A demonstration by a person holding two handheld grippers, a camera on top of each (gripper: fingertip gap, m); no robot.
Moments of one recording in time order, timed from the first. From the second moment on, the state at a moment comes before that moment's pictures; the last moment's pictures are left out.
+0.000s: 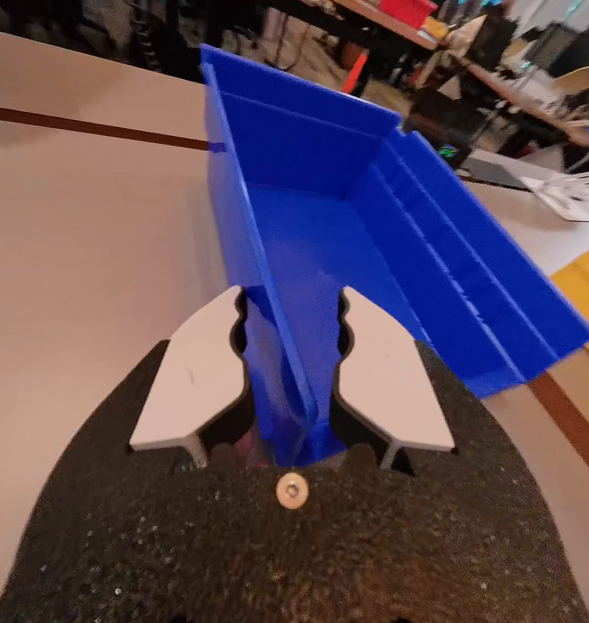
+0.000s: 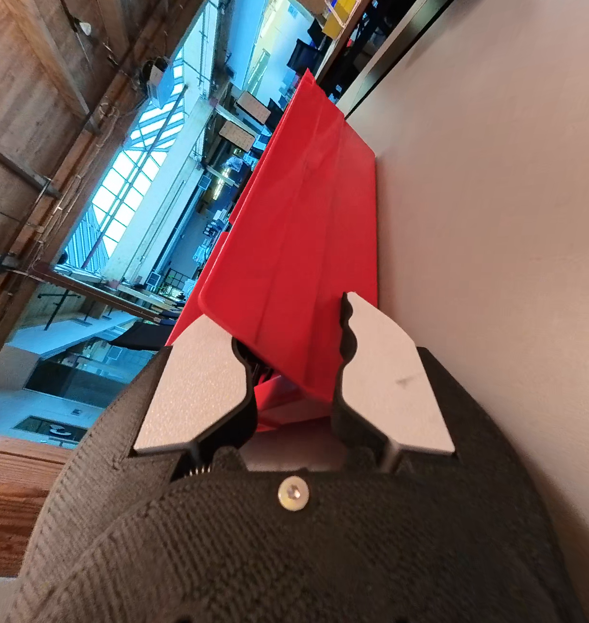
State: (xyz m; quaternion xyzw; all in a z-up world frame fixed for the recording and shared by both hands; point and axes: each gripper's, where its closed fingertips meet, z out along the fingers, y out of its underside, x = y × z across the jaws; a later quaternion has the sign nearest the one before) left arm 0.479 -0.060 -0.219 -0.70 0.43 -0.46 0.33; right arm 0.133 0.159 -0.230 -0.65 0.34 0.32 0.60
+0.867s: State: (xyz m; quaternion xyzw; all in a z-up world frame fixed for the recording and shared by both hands) left arm 0.021 0.252 -0.077 -0.59 0.47 -0.22 0.62; right arm 0.270 0.013 -0.149 -0.72 0.20 -0.08 0.66
